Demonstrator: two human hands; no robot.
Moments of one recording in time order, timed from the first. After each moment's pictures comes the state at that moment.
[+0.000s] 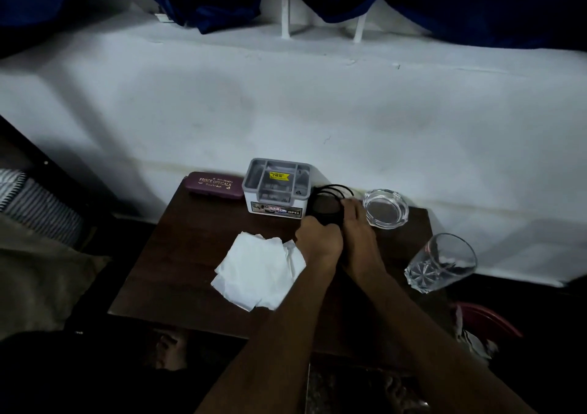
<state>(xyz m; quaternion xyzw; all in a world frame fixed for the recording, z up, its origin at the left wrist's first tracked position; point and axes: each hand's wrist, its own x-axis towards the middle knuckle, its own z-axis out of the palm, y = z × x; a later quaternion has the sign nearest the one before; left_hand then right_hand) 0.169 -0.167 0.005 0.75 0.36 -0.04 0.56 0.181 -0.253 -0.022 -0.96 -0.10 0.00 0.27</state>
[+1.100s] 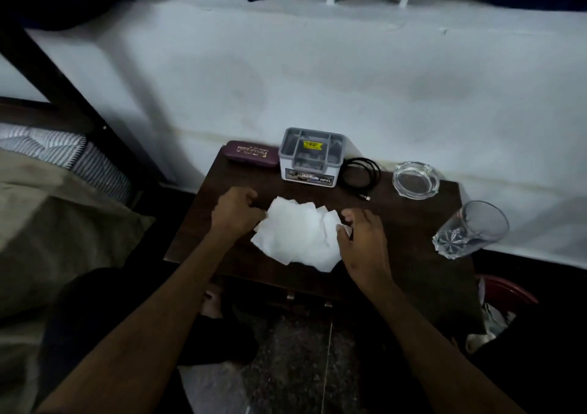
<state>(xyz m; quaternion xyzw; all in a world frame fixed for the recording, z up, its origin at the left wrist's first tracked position) 0.095 0.042 0.009 0.89 0.27 -0.06 0.36 0.094 -0.215 -0.033 -0.93 -0.08 -0.04 0.34</state>
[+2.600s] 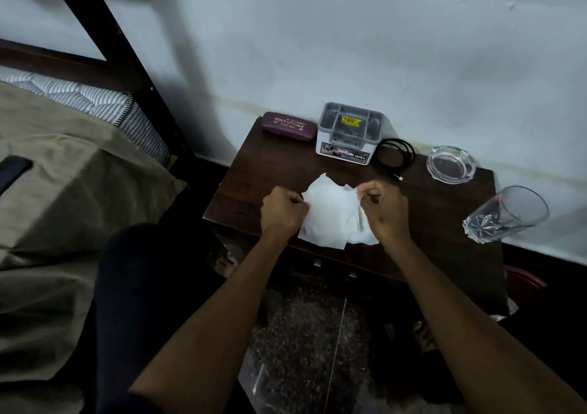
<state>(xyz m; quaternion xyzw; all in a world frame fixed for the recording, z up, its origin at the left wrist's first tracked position) 0.040 0.004 -0.014 0.84 0.30 -0.01 0.45 0.104 -0.188 -0.019 -0.89 -0.03 0.01 0.45</state>
